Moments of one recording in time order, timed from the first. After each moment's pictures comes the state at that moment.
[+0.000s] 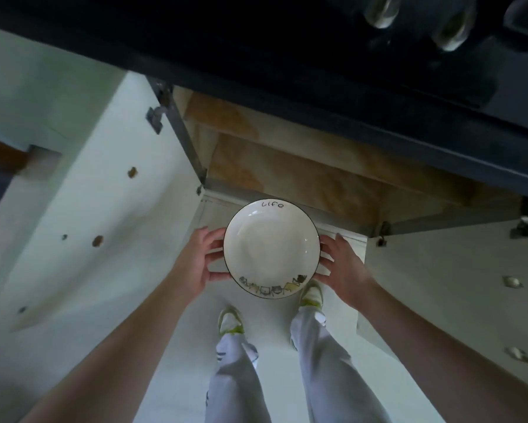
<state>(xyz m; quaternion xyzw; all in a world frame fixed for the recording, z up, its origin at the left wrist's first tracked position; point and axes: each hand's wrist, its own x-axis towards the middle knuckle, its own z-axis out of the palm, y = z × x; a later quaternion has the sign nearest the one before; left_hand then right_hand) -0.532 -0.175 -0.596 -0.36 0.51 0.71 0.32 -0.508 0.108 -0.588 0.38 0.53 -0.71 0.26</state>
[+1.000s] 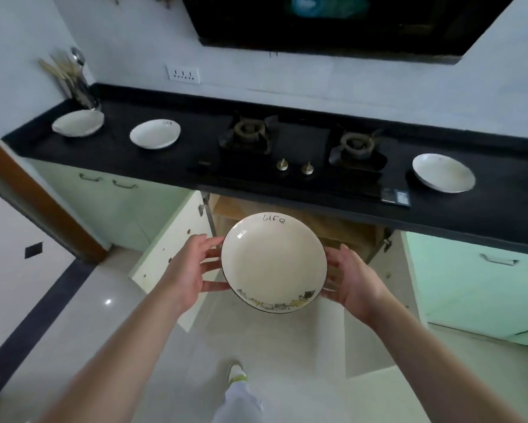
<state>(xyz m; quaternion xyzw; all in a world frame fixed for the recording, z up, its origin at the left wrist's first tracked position) -0.332 -0.143 -0.216 -0.21 0.62 0.74 0.17 -0.296 0.146 -0.221 0.24 0.61 -0.74 0.16</state>
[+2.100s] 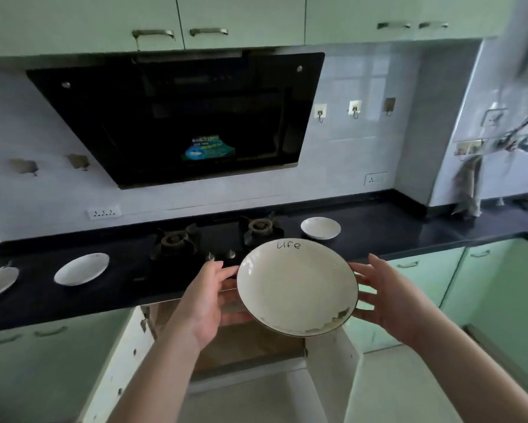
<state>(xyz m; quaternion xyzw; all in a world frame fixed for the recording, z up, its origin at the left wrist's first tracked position) -0.225 -0.053 -0.024 0.03 0.63 0.74 0.25 -0.099 0.205 -0.037 0.27 0.57 -0.77 -0.10</state>
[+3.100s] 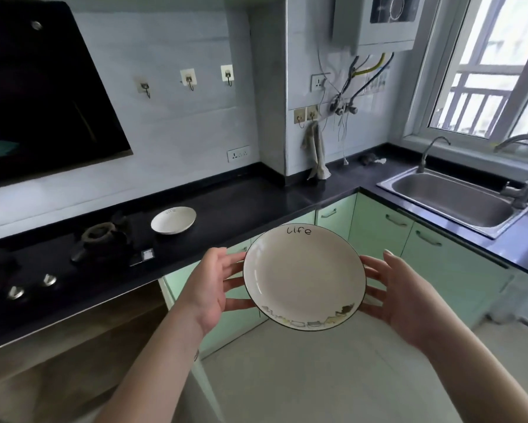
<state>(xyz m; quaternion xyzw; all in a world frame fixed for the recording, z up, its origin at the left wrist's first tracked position) -0.074 0.382 -0.064 0.12 0.62 0.66 0.40 0.149 0.562 -0.082 0.35 0.43 -0.79 -0.25</state>
